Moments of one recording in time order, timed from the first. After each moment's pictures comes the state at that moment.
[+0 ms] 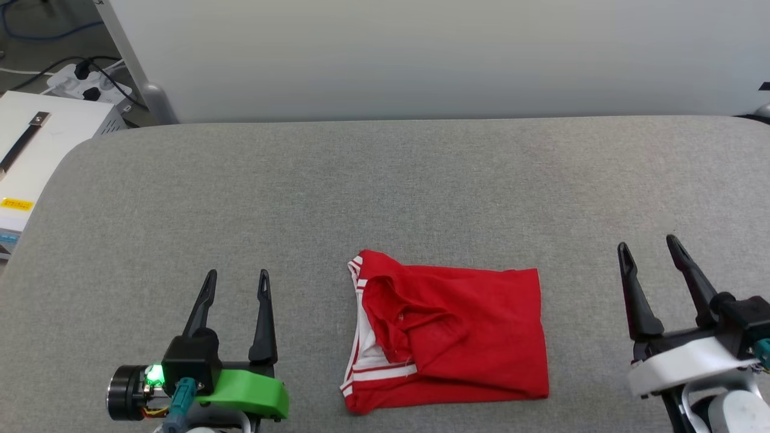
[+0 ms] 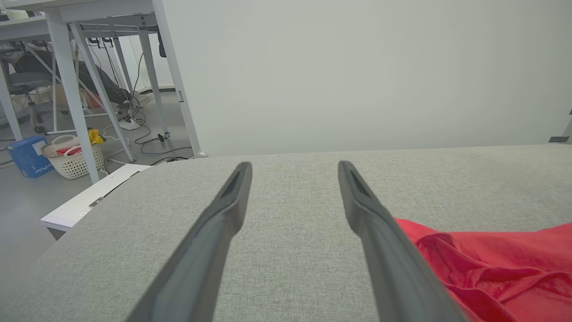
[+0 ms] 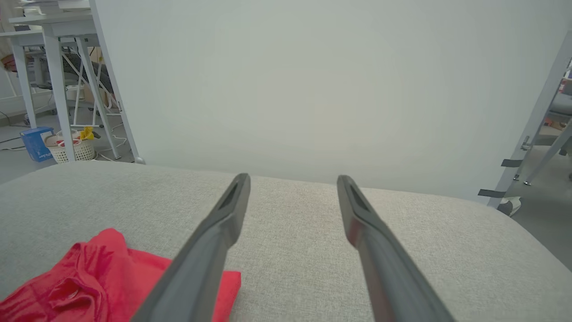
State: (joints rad) left arm 0.02 0.06 -0.07 0.03 -0.04 0.01 -0.26; right arm -0.05 -0.20 0.04 0.06 0.20 0.13 -0.26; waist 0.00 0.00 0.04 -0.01
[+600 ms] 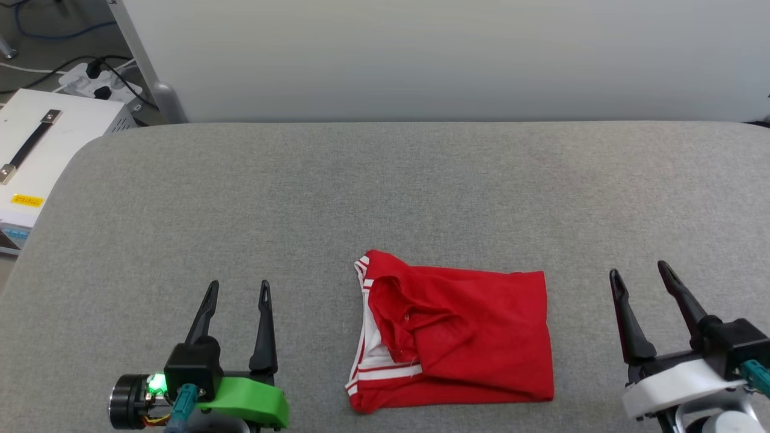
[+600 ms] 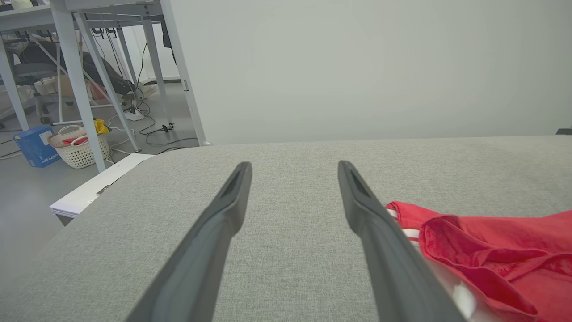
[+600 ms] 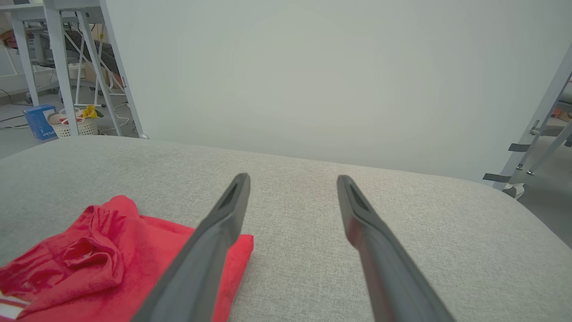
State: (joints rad) left arm 0.04 0.06 -0.06 0.06 -0.04 0.00 -0.26; right arm 0.03 -0.17 0.03 0.04 0.14 0.13 -0.26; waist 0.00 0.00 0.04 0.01
